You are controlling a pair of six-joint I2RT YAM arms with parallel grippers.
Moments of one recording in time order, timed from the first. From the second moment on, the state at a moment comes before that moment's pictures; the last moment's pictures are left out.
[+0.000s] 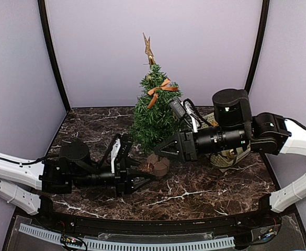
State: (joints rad) left arm -1.30 1.13 0.65 0.38 0.08 -0.33; right arm 1.24 1.22 1.24 -0.42 -0.19 0.59
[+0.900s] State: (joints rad) left arm -1.30 1.13 0.65 0.36 0.07 -0.35; right arm 1.24 1.26 1.24 -0.40 -0.23 0.58
